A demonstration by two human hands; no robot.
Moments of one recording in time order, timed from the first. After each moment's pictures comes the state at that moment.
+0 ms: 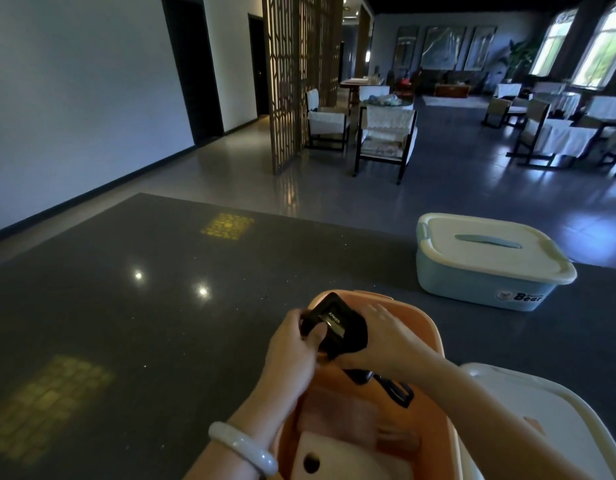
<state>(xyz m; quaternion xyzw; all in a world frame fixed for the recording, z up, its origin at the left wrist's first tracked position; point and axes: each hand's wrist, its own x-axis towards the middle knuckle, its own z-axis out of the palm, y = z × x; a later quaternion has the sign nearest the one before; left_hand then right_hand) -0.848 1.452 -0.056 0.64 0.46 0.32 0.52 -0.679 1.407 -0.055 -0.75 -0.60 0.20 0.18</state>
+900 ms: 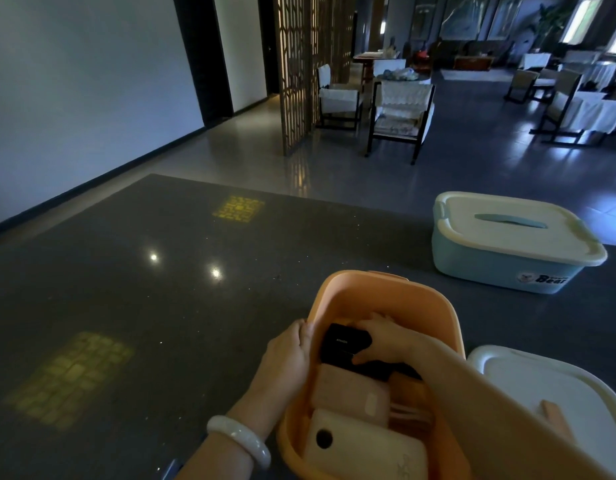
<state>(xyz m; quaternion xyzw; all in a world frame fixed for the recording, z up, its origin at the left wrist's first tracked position) -0.880 1.463 -0.106 0.75 0.48 0.21 0.40 -0.660 1.439 -0.129 -0.74 -0.60 0.31 0.00</state>
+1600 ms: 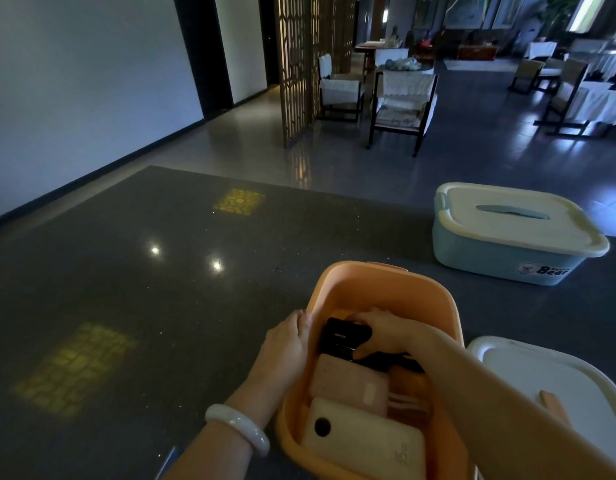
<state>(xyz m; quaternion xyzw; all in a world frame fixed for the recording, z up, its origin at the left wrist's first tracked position) -0.879 1.465 -0.109 0.77 0.48 0.20 0.38 -0.660 1.437 -0.124 -0.73 -0.59 0.35 0.01</state>
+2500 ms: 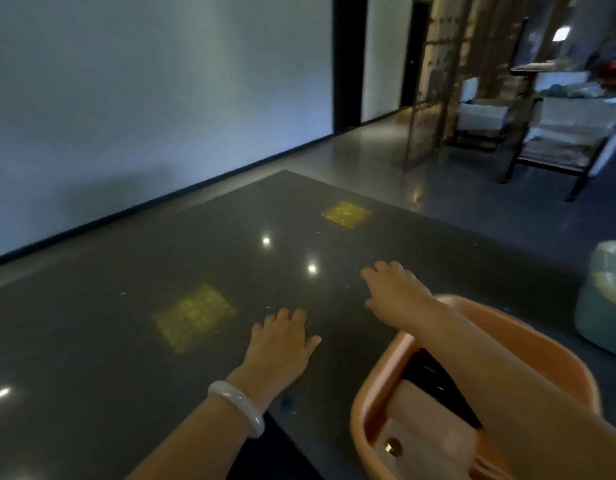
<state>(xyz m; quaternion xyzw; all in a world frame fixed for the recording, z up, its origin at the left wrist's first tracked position) -0.990 1.460 -0.081 0.76 0.64 0.04 0.07 -0.787 1.505 -0.027 -0.62 -0.78 -0.01 0.00</state>
